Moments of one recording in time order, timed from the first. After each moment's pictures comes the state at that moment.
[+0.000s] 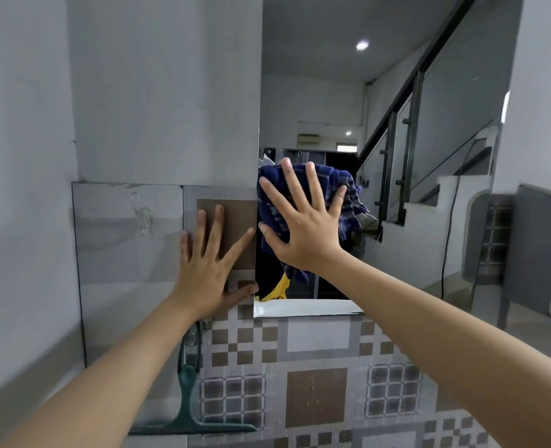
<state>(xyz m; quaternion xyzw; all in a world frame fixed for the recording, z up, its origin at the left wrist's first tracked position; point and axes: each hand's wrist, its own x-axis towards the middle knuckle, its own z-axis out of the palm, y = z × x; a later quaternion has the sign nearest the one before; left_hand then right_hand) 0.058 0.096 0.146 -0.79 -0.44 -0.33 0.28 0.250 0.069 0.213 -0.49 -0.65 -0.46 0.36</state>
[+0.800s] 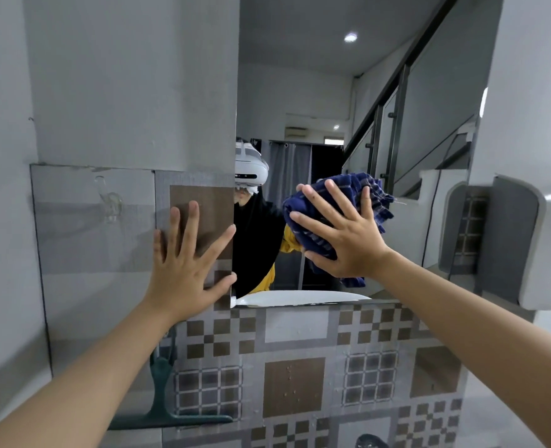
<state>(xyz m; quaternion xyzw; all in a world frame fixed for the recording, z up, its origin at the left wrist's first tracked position) 0.062 0.096 0.129 -0.77 -0.44 -0.35 0.31 0.363 0.055 0.193 -0.40 -0.69 -0.56 0.23</state>
